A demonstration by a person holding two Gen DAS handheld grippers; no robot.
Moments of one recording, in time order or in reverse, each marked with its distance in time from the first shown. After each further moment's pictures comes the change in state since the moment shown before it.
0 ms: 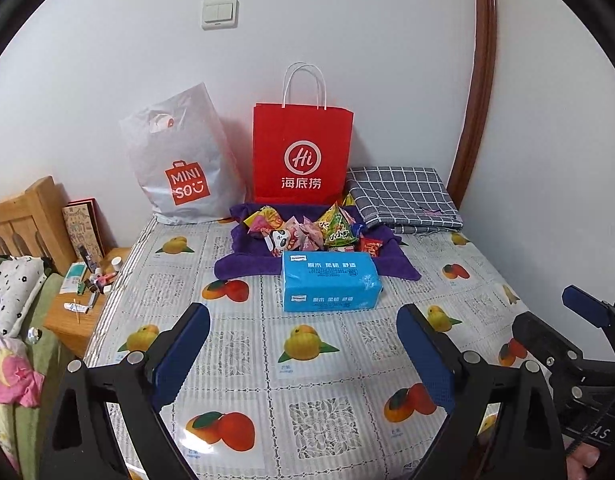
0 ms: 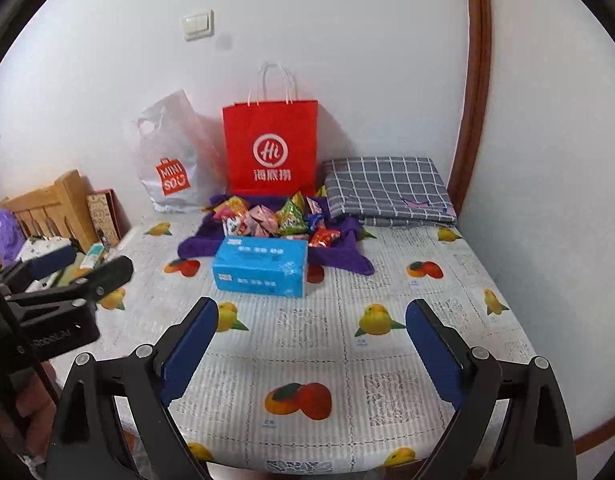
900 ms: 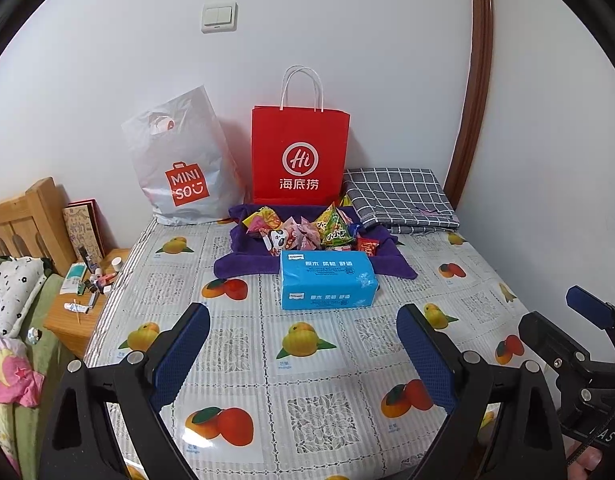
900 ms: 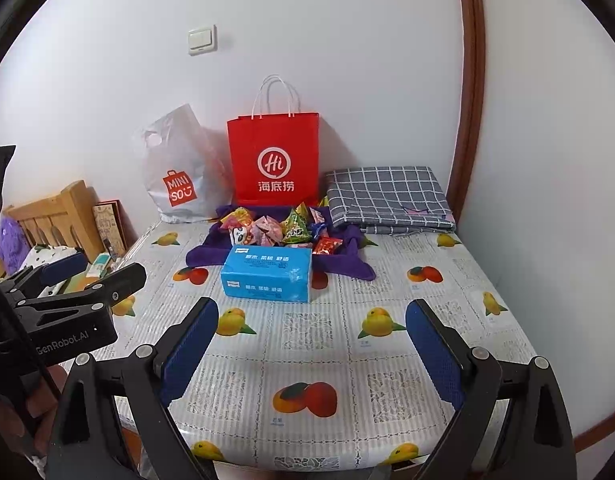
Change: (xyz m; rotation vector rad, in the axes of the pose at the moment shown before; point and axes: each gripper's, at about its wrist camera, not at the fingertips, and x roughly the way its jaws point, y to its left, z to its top) left arm -0.006 -0.002 -0.002 0.003 -0.003 -0.002; right arm -0.013 0.000 -0.004 0.012 -0.024 0.001
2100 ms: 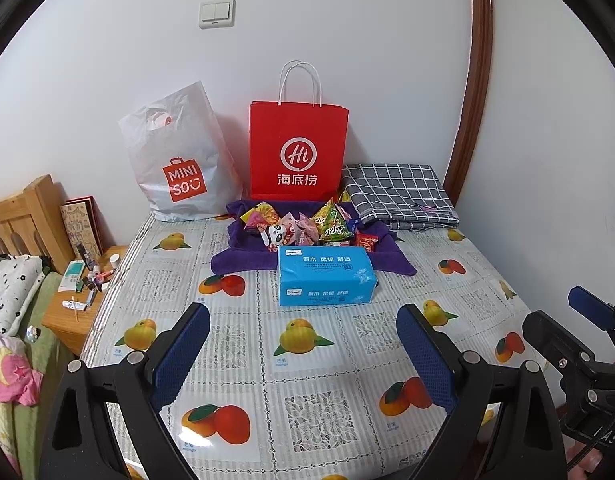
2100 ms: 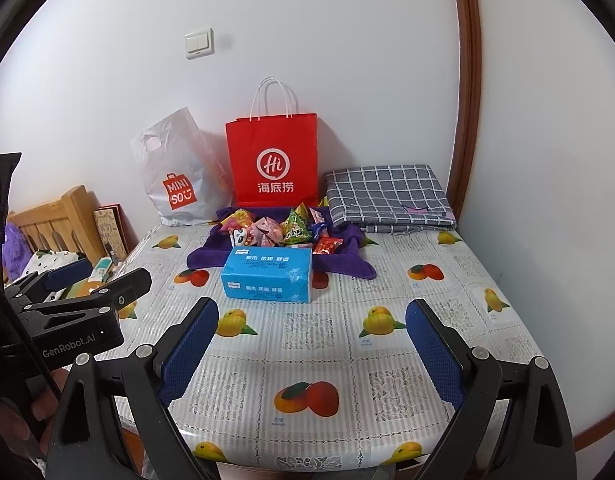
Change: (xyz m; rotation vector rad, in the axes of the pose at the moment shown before) left arm 0.003 -0.002 -0.002 0.000 0.011 -0.008; right arm -0.002 -0.001 -0.001 0.012 -0.002 0.002
